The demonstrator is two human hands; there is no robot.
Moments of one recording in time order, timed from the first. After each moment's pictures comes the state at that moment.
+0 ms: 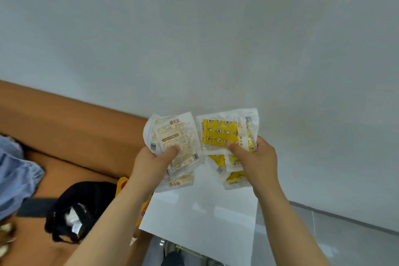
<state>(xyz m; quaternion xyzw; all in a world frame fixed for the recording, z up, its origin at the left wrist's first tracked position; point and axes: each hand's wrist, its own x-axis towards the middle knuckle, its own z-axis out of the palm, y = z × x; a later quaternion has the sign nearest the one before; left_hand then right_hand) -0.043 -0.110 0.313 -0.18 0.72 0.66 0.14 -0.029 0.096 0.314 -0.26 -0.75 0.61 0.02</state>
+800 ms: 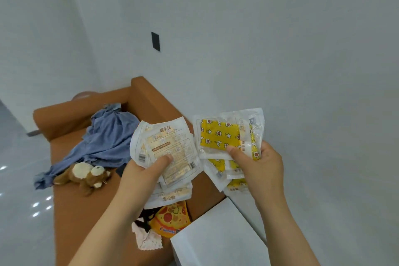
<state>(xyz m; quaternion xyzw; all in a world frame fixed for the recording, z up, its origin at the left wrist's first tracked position) 0.120 -0.162 0.447 -0.31 0.63 0.68 -0.22 -0.003 0.005 0.451 0.11 -0.73 0.67 -0.05</state>
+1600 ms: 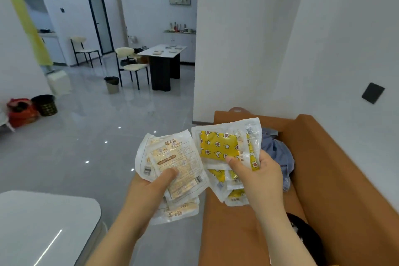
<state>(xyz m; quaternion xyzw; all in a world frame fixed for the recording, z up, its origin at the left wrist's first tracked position) 0.579 -0.360 0.477 -0.51 0.47 0.54 -0.48 0.380 -0.329 0.482 0.44 -0.59 0.62 -0.26</state>
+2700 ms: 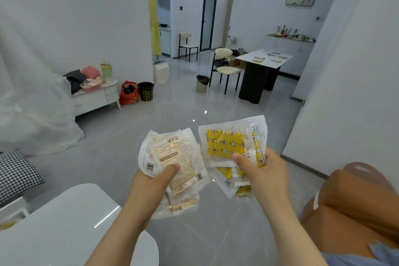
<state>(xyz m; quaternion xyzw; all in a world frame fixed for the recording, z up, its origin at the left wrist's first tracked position) 0.844 -0.739 0.459 -0.61 0.30 0.41 -0.60 0.649 -0.810 0.474 0.57 -0.51 0.51 -0.40</state>
